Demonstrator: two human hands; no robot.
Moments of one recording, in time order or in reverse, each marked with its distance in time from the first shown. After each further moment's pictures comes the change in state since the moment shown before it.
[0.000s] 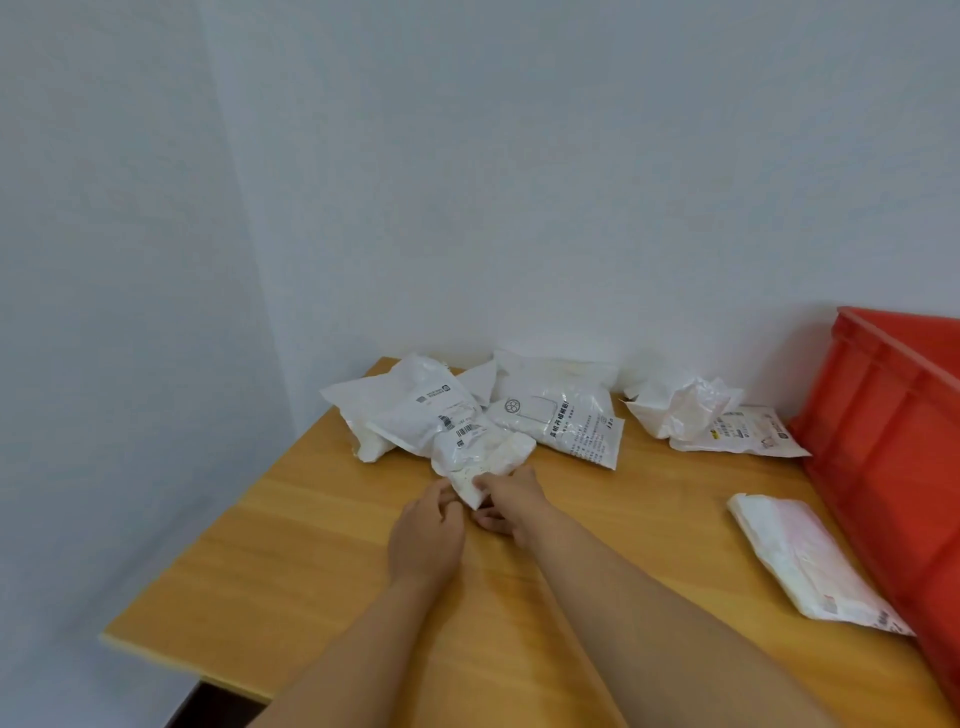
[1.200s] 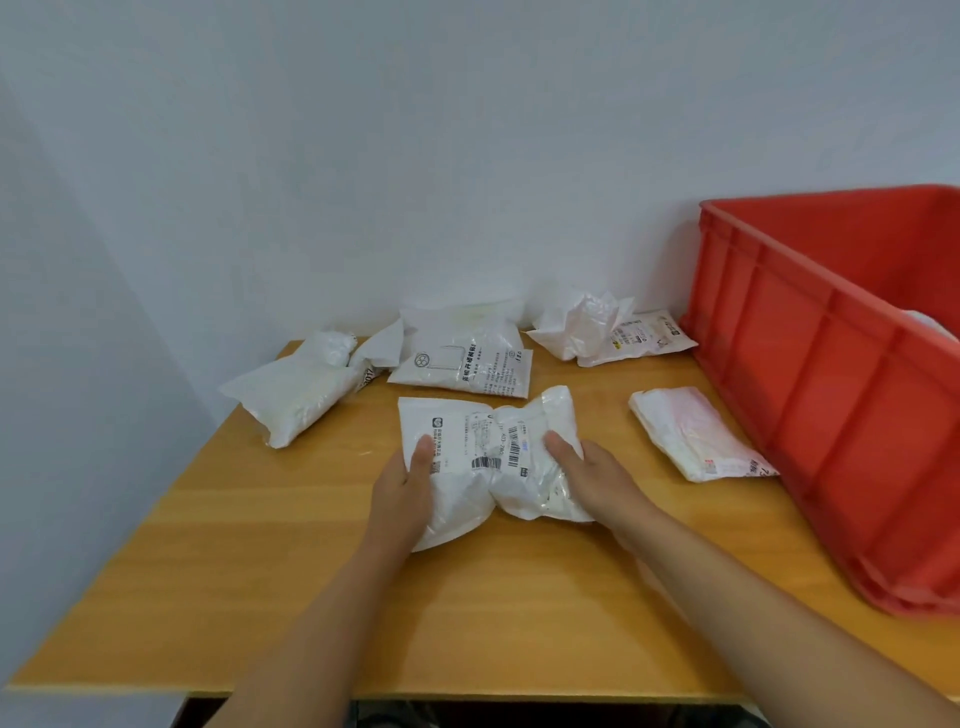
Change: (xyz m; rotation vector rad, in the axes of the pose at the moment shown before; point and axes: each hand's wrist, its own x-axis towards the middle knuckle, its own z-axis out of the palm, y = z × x) left_hand -0.040 0.053 0.027 -0.334 -0.193 -0.030; right_hand -0.097 0.058 -0.165 -0.169 0.173 -0.264
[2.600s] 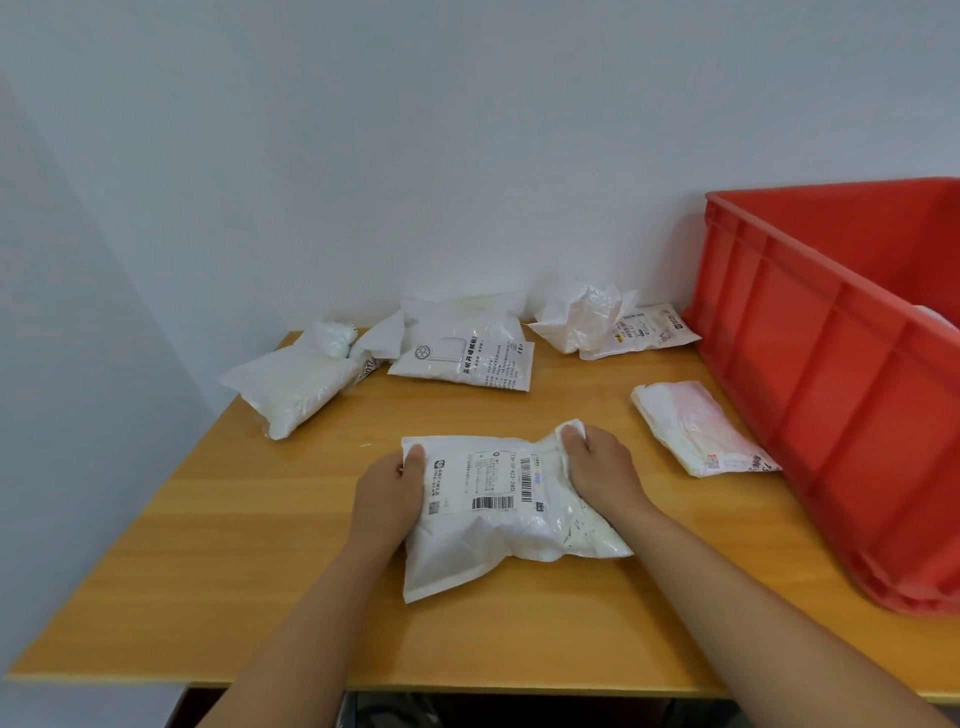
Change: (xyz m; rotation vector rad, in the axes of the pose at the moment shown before) left_hand 0.009 -0.012 -0.014 0.368 0.054 0.025; right_hand 0.024 0.015 0.004 -0.261 0.240 -0.156
